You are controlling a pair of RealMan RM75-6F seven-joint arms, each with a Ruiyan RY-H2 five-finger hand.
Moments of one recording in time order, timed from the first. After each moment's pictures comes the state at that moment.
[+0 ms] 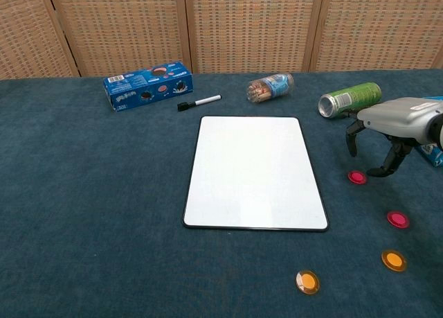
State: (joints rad) left arm -0.10 -0.89 -0.06 -1.88 1.43 1.44 0.03; right arm 0.73 -1.44 0.13 -1.50 -0.86 0.88 -0.65
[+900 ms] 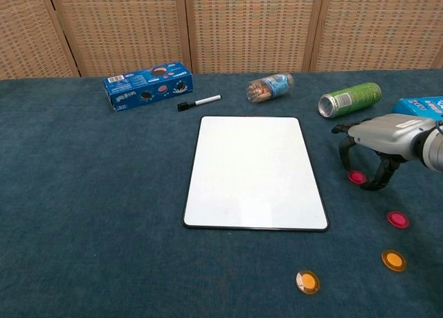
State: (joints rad) left arm -0.11 -0.89 -0.06 -1.88 1.43 1.43 0.02; right arm 0.77 -1.52 0.08 -1.41 -0.83 0.89 -0.65
